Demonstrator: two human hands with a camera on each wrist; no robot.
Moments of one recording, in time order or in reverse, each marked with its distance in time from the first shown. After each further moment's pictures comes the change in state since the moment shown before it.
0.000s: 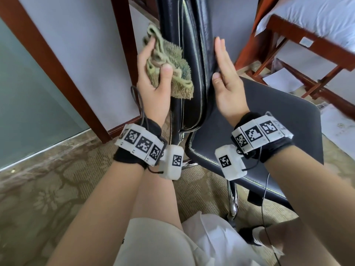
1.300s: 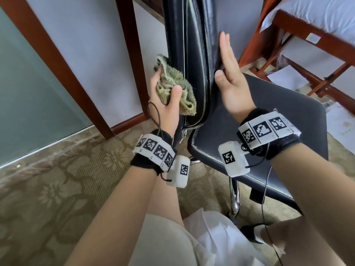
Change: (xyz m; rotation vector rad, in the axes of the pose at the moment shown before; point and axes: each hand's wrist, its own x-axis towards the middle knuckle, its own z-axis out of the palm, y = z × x) left_hand -0.040 -0.008 0.008 -0.010 0.148 -0.339; right_hand 0.001 -0.002 -0.005 0.060 -0.109 -0.015
